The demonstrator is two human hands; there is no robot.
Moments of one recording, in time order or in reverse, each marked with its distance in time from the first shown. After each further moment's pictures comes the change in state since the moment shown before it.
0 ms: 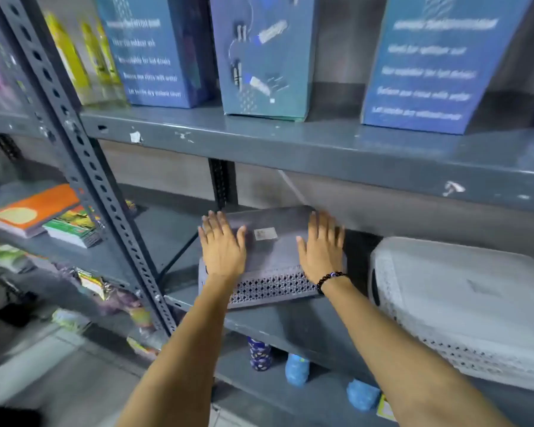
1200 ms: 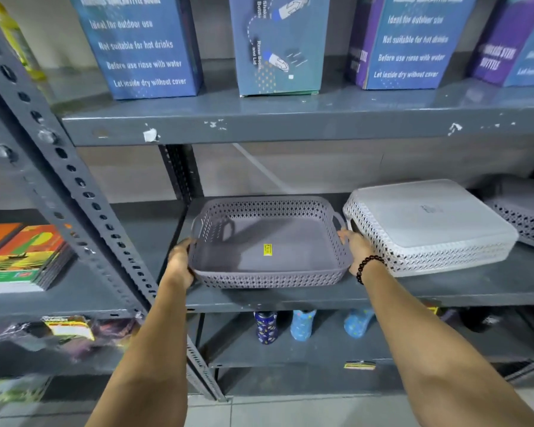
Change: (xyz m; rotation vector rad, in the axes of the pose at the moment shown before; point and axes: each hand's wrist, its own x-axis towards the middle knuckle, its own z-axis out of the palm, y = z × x) left_hand 0.048 -0.109 -0.009 -1.380 -0.570 -0.662; right_hand -0.072 0.033 -0.007 1.333 -0.020 1.184
